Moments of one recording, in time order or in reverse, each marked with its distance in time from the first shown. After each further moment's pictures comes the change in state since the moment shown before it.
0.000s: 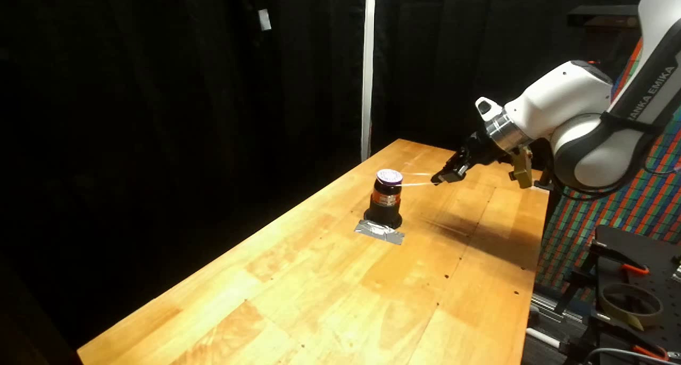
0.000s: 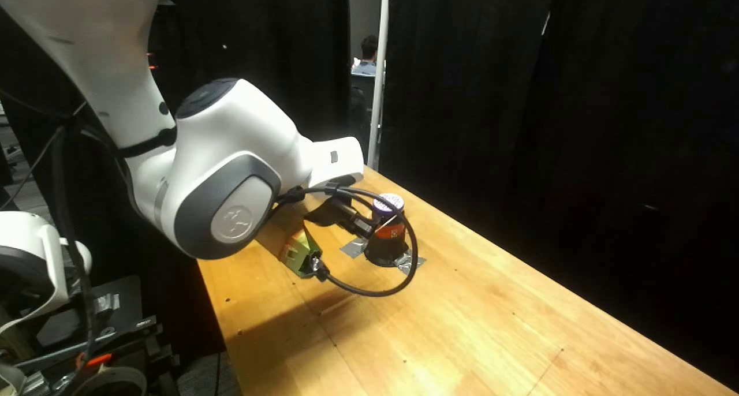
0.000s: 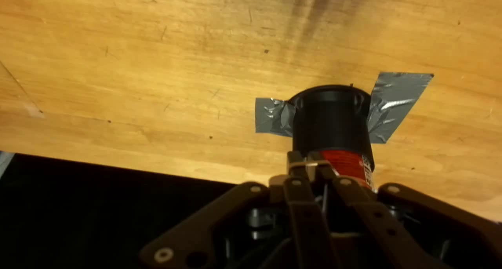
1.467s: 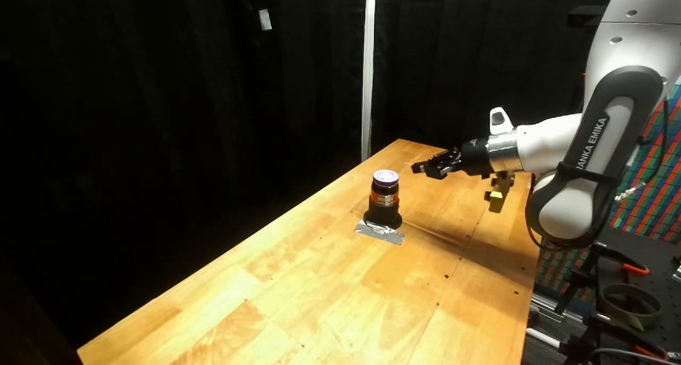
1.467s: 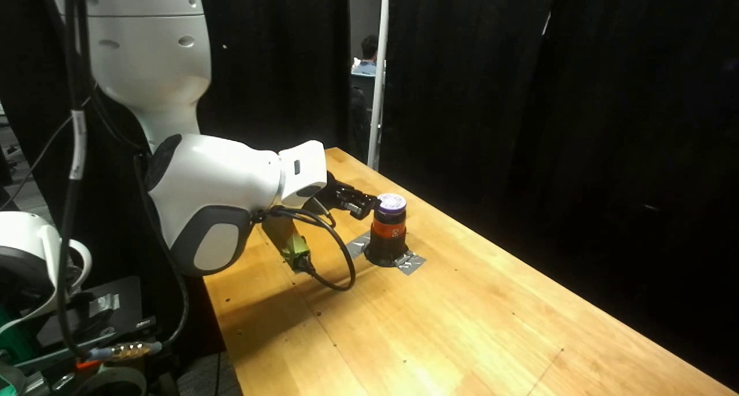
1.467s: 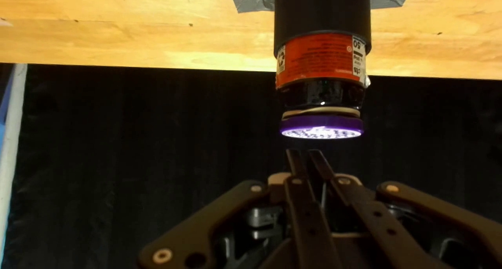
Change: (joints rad) arm -0.152 0.252 0.366 0.070 0.452 0.607 -0.156
